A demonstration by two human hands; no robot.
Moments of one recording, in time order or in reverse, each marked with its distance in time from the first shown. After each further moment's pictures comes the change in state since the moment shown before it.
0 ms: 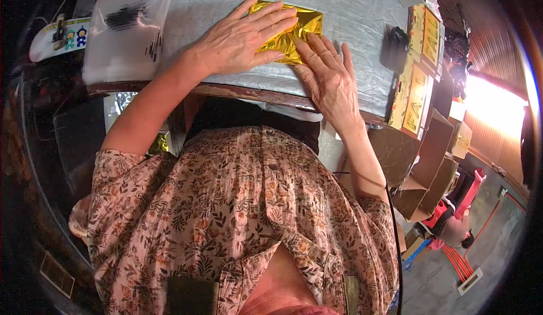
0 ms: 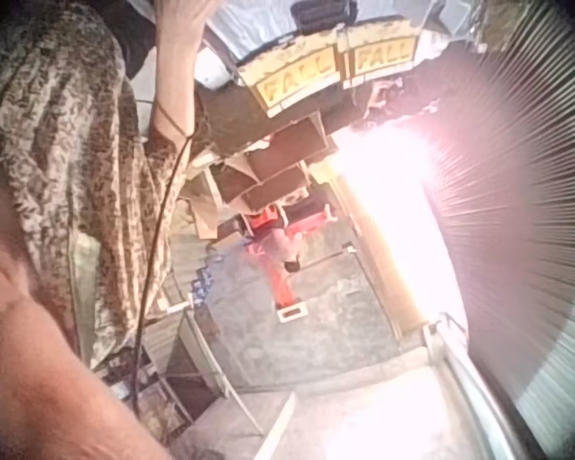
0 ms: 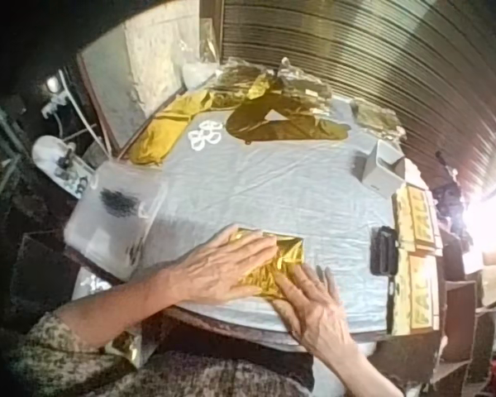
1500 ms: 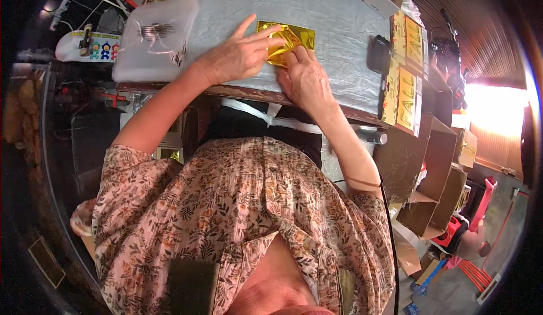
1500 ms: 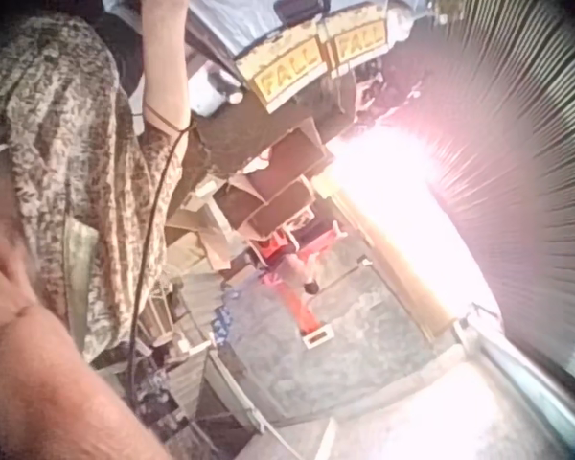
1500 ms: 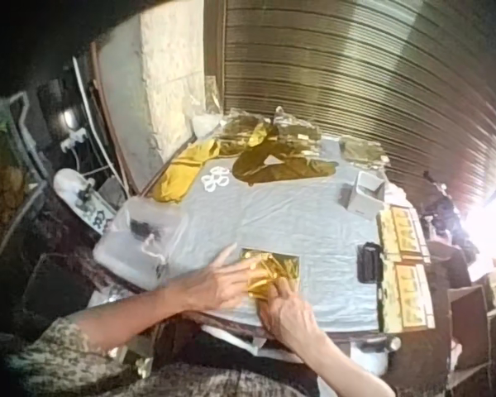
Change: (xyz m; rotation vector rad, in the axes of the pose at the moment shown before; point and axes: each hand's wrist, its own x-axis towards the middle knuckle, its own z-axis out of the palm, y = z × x) left_hand -0.020 0.009 -0.033 0.192 0.129 0.217; right_hand 0.018 -0.027 0.018 -0.040 0.135 -0.110
